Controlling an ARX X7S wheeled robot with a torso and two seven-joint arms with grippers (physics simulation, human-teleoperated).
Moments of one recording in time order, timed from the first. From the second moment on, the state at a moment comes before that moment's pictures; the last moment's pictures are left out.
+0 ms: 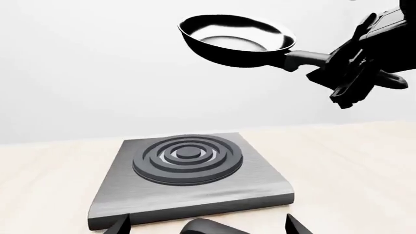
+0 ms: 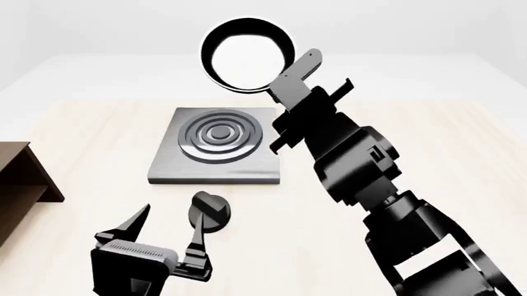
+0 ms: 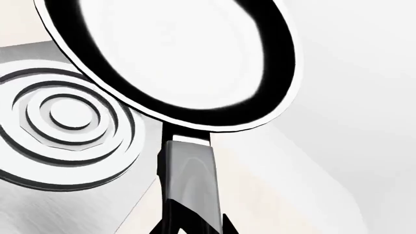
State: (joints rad) left arm 0.06 -0.40 0.22 0.34 -0.36 -0.08 -0.14; right arm 1.20 0.12 -0.75 0.49 0.10 0.81 -0.05
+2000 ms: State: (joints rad) left arm 0.07 -0.42 0.24 0.33 -0.35 0.00 -0.14; right arm 1.41 0.01 -1.48 0.74 0.89 0.50 0.44
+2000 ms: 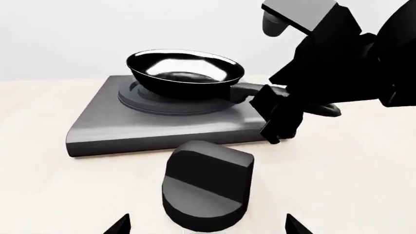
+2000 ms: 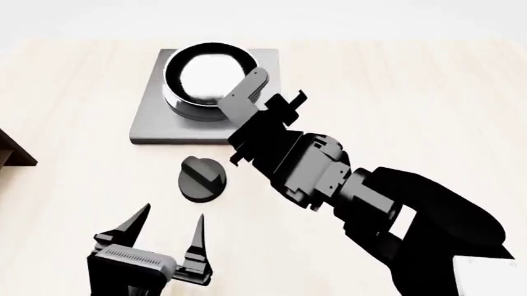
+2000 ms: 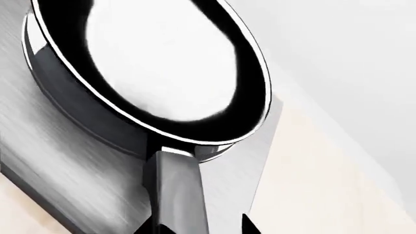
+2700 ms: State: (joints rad) left arm 0.07 -0.42 0.24 0.32 -0.36 0.00 -0.15; right arm 1.49 0.02 -1.49 0.73 1.05 0.50 0.37
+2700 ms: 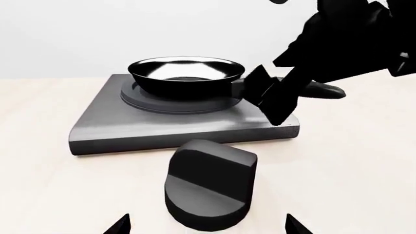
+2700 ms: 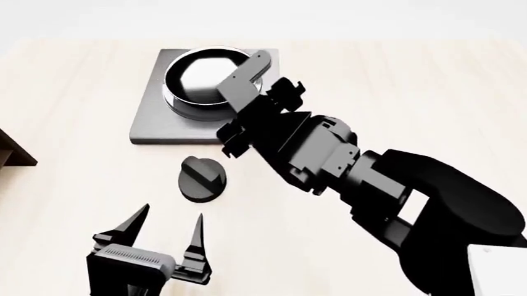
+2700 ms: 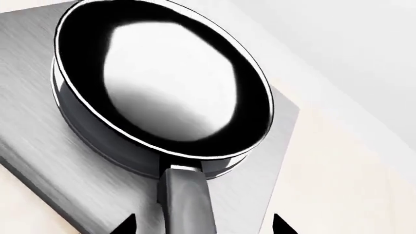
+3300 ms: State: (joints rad) left arm 0.07 -0.42 0.25 0.32 -0.36 -0.02 -0.17; right arm 1.51 0.32 -1.39 0.22 1.11 0.44 0.53
